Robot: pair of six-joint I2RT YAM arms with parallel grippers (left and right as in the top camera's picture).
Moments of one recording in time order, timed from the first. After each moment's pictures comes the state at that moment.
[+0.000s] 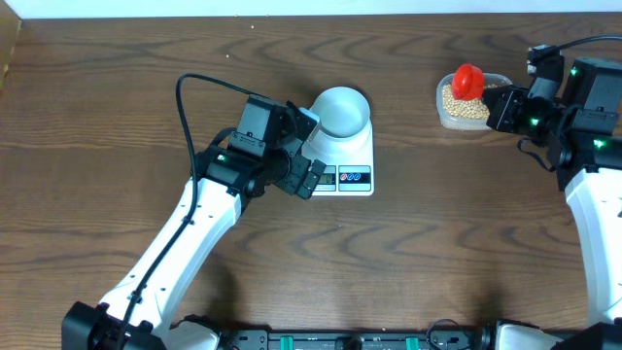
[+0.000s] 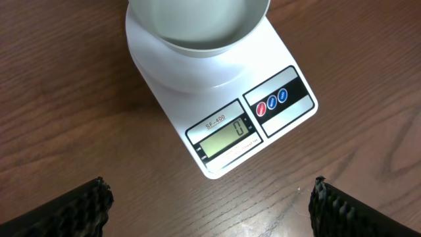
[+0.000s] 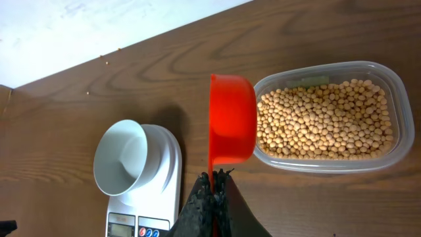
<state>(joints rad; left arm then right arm) -0.40 1.43 1.10 -0.68 0.19 0.14 -0.15 1.41 1.18 -0.50 -0.48 0.20</state>
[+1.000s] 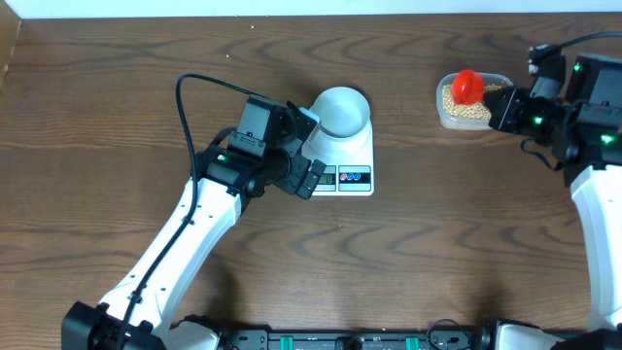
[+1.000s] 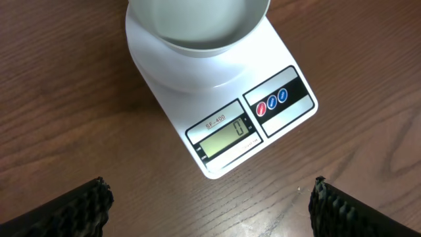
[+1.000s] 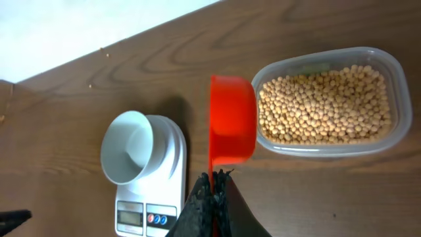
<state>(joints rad) -0.40 1.43 1.10 -0.68 0.19 0.14 -0.15 1.41 1.25 -0.62 -0.48 0.20</state>
